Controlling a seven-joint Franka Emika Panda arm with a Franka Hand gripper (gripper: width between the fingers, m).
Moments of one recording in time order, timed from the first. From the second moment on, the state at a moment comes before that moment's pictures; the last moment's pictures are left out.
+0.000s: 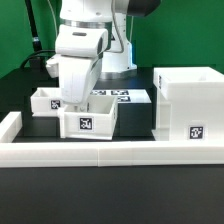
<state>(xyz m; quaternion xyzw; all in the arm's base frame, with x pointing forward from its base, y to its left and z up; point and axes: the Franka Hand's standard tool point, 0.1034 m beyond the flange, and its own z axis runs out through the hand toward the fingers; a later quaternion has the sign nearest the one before) 0.509 -0.073 0.030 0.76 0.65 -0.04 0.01</state>
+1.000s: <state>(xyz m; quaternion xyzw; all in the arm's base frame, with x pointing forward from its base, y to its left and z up) 0.525 -0.034 0.024 0.72 0.69 -0.04 0.01</state>
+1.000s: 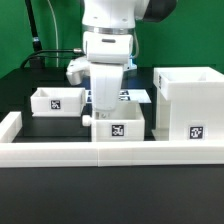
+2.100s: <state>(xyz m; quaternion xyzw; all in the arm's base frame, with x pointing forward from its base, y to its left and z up) 0.531 -0.024 0.020 0.73 0.68 -0.02 0.03</state>
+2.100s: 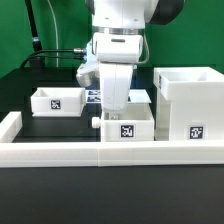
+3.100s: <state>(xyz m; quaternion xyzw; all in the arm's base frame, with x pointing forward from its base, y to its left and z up) 0.537 -0.002 0.017 0.73 0.68 -0.01 0.03</state>
